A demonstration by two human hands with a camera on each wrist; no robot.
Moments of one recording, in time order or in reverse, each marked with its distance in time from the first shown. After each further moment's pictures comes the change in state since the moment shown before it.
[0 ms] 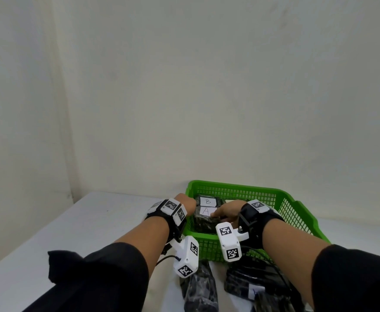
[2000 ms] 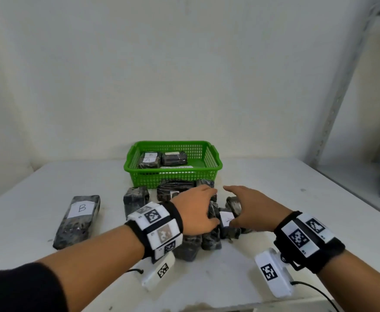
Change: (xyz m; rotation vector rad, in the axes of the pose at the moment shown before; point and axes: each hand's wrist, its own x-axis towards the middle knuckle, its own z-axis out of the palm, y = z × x) left_hand -0.248 0.220 -0.007 -0.374 0.244 0.491; right_hand -0.304 0.215 -0.105 -0.780 0.216 -0.355
